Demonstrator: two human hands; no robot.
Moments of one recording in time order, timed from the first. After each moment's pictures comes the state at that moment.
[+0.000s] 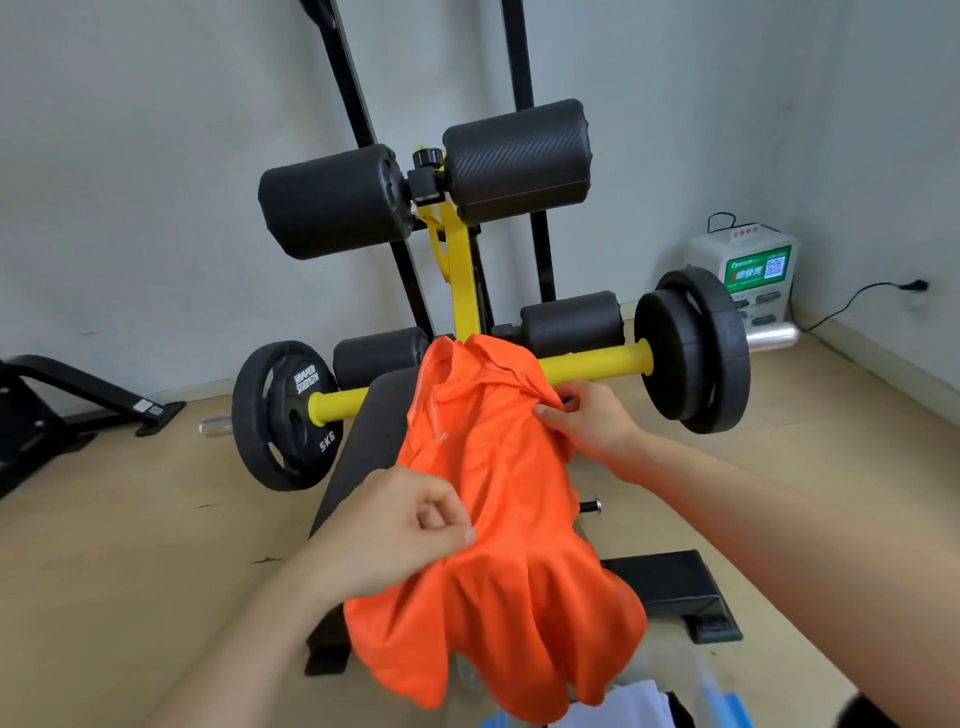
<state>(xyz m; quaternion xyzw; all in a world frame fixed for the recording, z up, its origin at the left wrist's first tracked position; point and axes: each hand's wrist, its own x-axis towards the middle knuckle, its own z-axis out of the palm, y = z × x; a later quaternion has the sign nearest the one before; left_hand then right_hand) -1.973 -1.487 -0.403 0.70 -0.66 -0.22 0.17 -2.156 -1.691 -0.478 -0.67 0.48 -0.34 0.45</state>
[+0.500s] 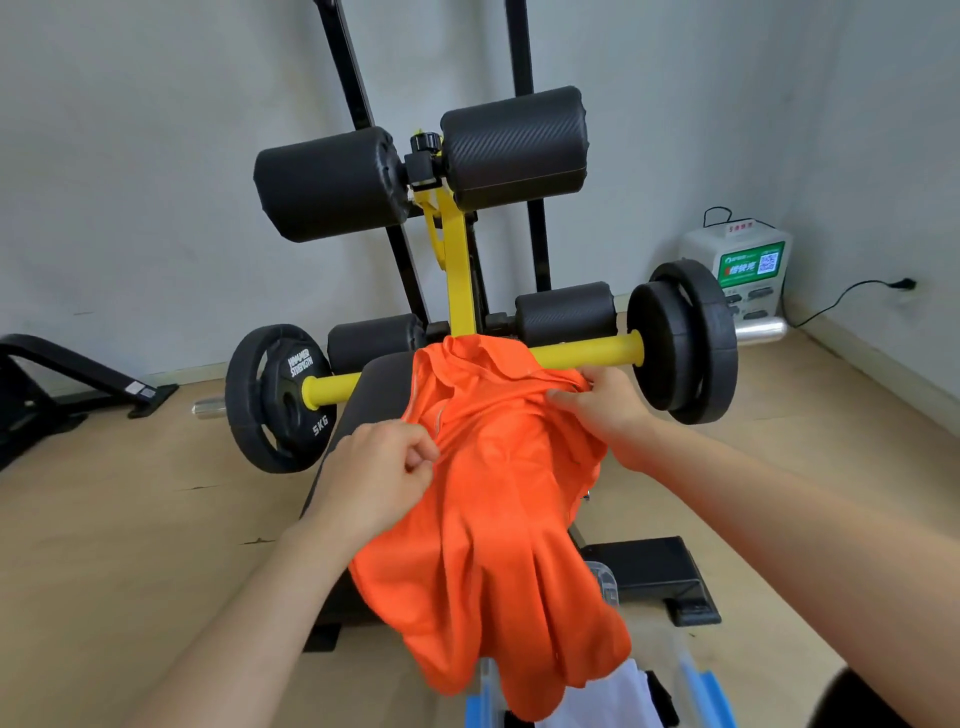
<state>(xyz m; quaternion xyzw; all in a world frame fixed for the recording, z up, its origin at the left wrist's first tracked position) -1.964 -1.514 -0.417 0.76 -0.62 -0.01 0.18 -2.179 -1.672 -0.460 -0.63 0.48 -0.39 0.47</state>
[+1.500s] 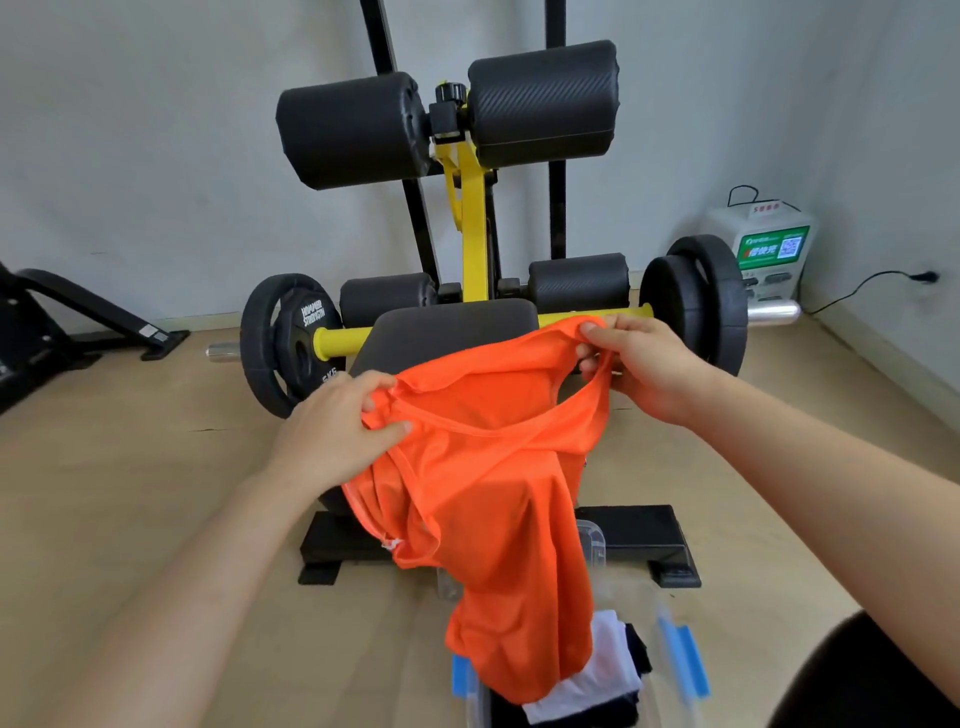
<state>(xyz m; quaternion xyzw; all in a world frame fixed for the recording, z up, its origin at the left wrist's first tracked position) -1.931 -1.484 -0.425 0.79 -0.59 -0.02 0.19 -2.211 -1.654 -0.427 -0.54 0.37 -0.38 0.65</state>
